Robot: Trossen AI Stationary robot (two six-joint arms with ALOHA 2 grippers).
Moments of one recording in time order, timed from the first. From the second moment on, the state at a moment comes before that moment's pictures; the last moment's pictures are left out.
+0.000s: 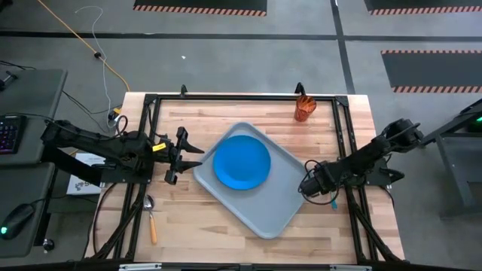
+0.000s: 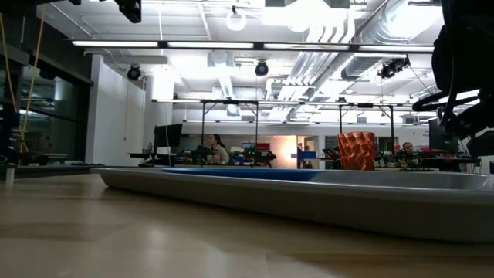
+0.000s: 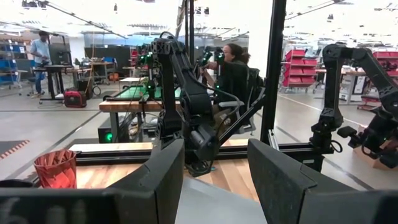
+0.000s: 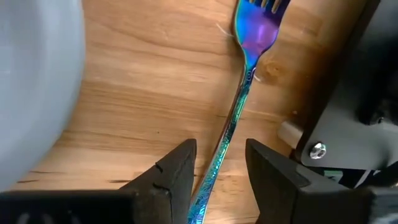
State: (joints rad) left arm -0.18 0.71 0.42 0.42 -0.07 0.00; right arm 0.43 1.45 0.60 -1.00 -0.13 1.65
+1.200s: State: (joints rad) left arm -0.18 0.71 0.42 0.42 -0.05 -0.01; right arm 0.42 1.25 0.48 -0.89 -0.13 1.71
